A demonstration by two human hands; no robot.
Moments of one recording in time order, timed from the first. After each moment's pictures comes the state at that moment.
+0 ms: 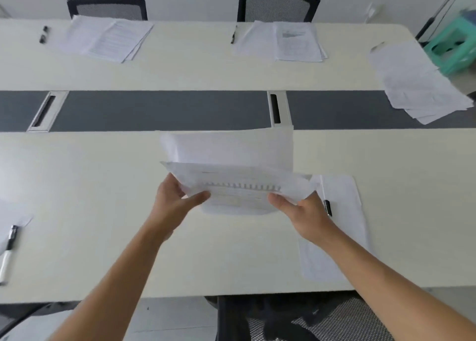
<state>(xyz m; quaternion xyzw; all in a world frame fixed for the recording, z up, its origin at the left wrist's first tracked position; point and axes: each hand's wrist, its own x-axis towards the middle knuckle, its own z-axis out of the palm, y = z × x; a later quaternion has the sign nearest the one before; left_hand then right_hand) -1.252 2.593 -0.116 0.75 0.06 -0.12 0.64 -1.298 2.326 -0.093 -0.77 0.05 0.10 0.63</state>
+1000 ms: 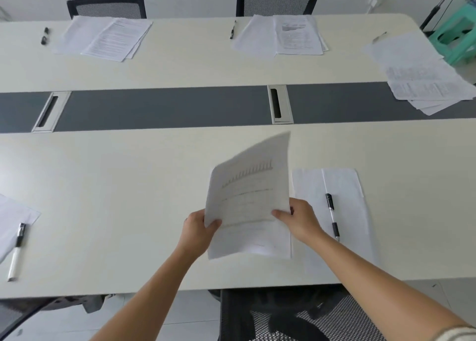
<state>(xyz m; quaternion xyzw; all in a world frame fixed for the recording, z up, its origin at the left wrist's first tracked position) -1.297 2.560 -0.180 0.87 0.12 -0.20 0.43 -1.302 2.307 -0.195 -0.85 0.16 0.16 0.48</state>
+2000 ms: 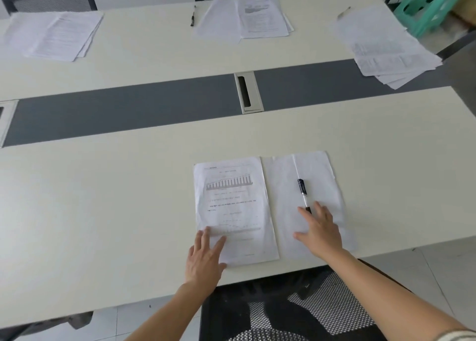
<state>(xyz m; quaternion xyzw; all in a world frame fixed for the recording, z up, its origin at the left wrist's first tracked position) -1.359 2.509 -0.242 0.94 -0.15 -0.29 0.04 -1.371 2.213 -0.257 -0.94 0.19 0.24 0.13</state>
